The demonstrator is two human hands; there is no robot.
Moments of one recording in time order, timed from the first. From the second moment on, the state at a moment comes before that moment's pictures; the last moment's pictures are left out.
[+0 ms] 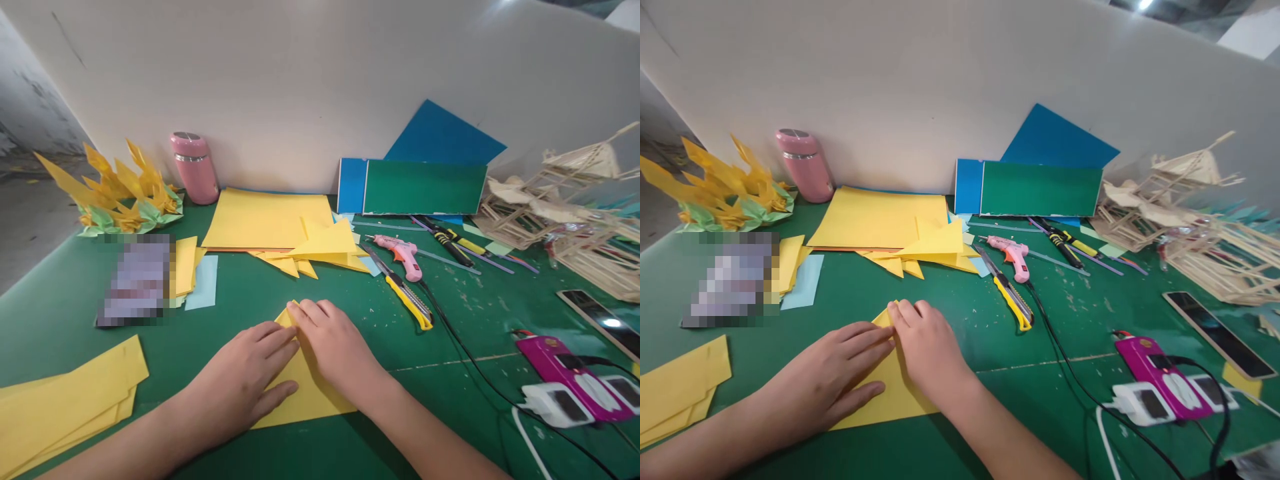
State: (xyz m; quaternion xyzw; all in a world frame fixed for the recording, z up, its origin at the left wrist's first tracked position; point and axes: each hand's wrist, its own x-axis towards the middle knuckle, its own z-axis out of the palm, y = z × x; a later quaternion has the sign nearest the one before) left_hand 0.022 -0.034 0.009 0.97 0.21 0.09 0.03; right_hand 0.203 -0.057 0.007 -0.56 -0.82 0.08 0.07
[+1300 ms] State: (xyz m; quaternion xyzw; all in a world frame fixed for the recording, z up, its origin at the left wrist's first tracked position) left_hand 0.026 -0.053 0.017 0.94 0.34 -0.04 -0.05; right_hand 0.208 -0.055 0.001 -0.55 -0.83 0.06 0.08
